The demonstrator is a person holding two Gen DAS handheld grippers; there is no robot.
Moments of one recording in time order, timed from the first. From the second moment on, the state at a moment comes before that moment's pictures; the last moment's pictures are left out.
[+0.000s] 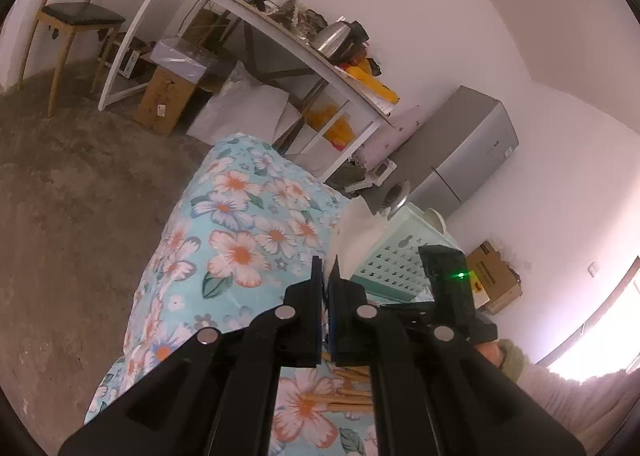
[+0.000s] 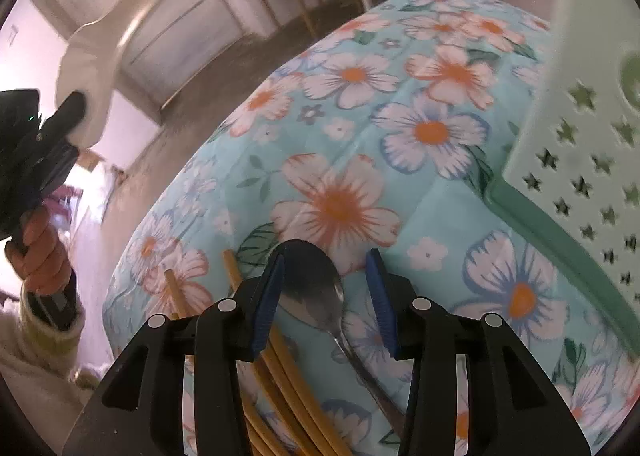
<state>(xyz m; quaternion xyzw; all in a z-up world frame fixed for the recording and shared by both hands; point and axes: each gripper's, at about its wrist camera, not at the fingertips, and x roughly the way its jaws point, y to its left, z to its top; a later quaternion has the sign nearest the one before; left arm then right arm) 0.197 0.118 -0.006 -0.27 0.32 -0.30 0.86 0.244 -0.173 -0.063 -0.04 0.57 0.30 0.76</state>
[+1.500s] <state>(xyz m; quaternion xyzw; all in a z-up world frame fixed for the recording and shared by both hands) 0.204 0.129 -0.024 -0.28 0.33 -0.29 0.86 0.205 -0.148 -0.040 -0.13 0.53 0.29 0.78</state>
